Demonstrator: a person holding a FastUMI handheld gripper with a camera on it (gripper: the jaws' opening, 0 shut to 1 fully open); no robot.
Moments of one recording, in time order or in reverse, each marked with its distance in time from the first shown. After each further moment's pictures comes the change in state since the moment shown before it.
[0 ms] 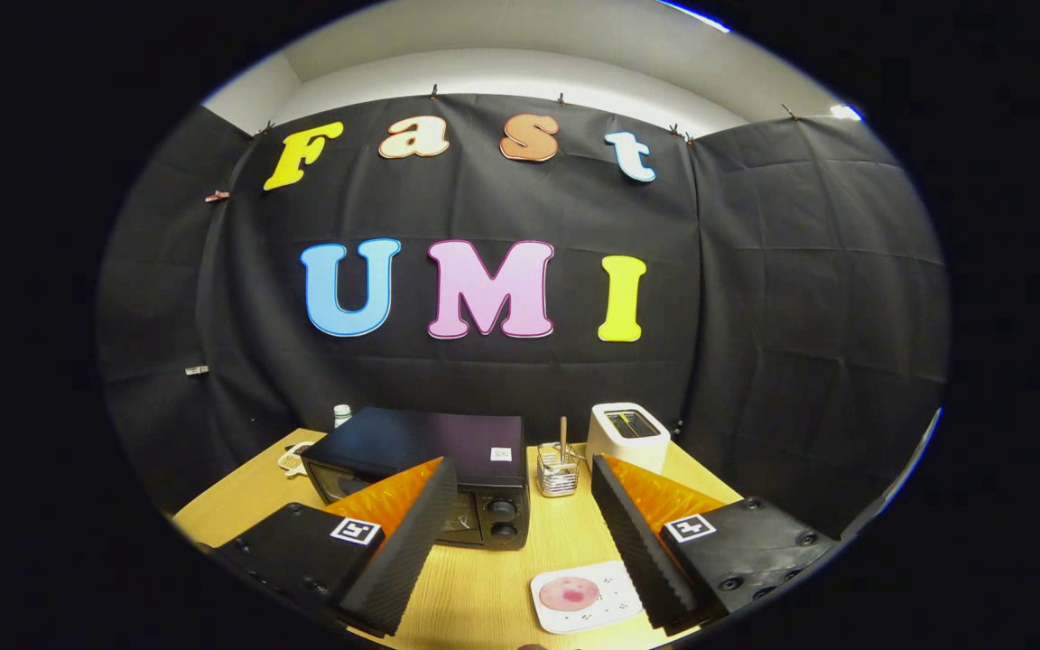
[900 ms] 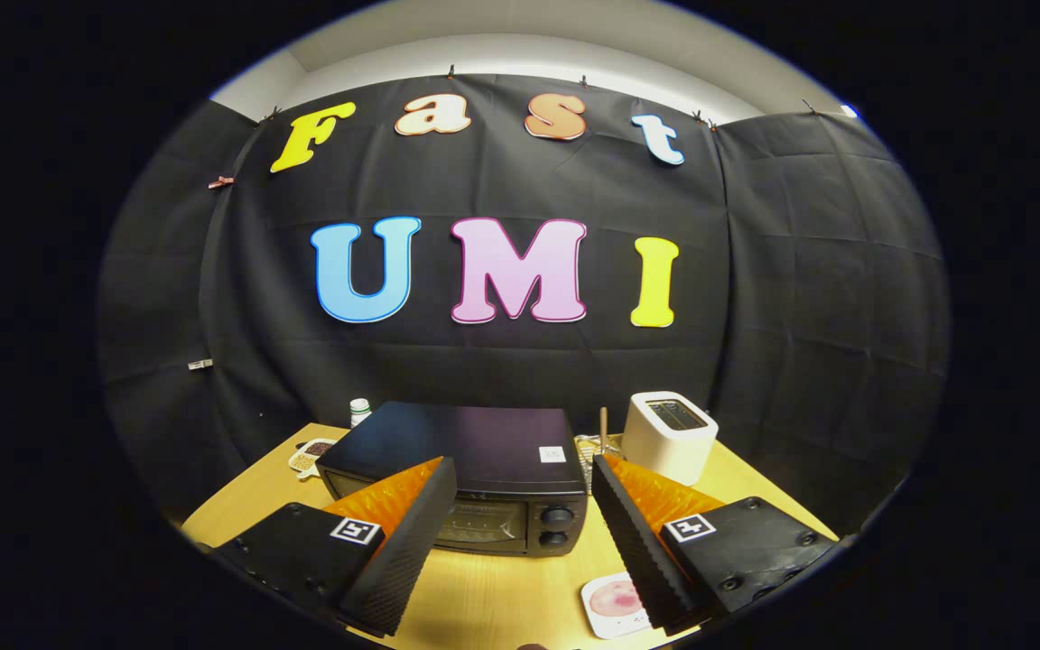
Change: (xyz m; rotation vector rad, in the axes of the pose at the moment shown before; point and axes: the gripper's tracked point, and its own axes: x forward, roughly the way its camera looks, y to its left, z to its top) arm 0.056 0.076 -0.022 0.005 0.069 0.042
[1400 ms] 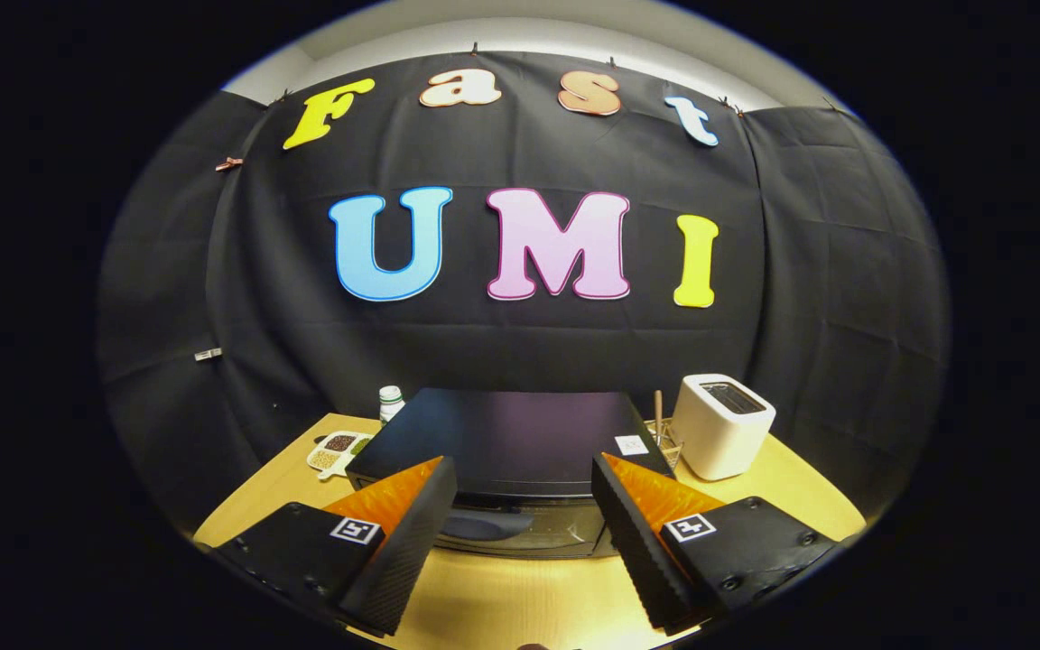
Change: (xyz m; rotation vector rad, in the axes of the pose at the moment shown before) arm 0.053 0.076 -0.029 0.004 0.063 0.032
